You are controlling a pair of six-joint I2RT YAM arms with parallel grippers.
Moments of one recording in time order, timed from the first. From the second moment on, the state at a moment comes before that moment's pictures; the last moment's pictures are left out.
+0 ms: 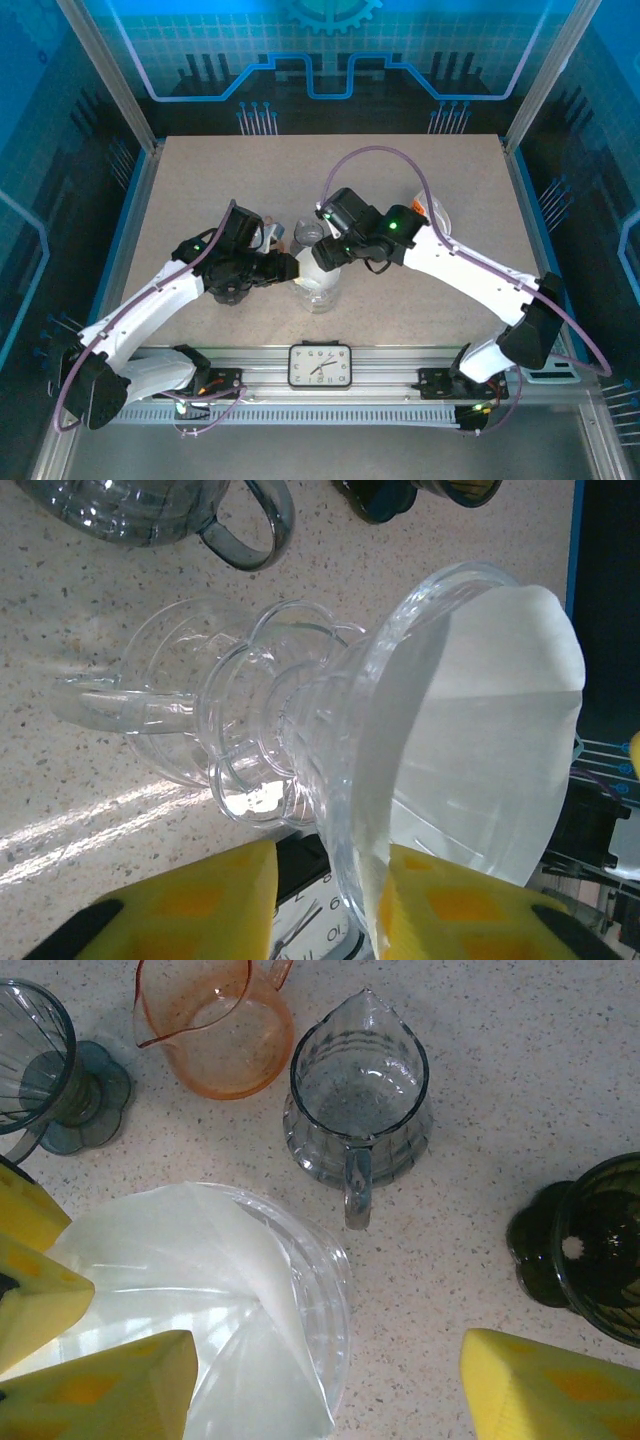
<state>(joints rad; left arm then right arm) -0.49 1.14 0.91 -0.72 0.51 -0.69 0.90 1.50 1.47 -0.97 0.13 0.31</state>
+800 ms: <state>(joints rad) -0.49 1.10 0.90 -0.72 0.50 -0.69 0.90 1.45 1.37 -0.96 0.12 0.32</state>
